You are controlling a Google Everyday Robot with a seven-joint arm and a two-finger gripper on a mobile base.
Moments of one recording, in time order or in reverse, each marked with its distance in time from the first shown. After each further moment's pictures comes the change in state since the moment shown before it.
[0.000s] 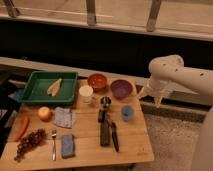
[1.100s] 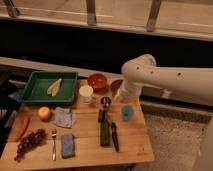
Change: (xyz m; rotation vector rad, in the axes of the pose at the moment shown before) arm 0.095 0.127 -0.016 -0.061 -0.008 -0.339
